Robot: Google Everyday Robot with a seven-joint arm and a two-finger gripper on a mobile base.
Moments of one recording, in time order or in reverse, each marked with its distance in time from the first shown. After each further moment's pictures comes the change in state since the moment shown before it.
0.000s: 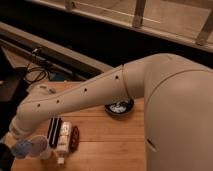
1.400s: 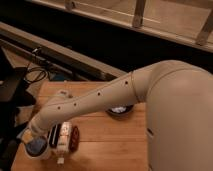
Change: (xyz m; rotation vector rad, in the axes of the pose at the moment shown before) arm 0.024 -0.054 0.015 0.008 -0.045 0.040
